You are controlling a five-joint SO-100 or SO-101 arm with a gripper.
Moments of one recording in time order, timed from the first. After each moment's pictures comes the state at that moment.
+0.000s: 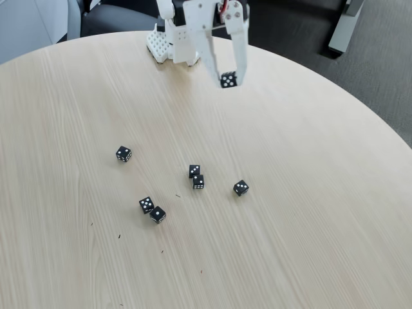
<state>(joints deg) -18.6 147.4 127.0 67.8 36.6</state>
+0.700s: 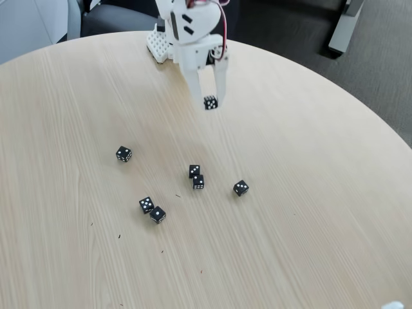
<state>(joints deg) -17.5 163.9 164.7 55.0 12.2</state>
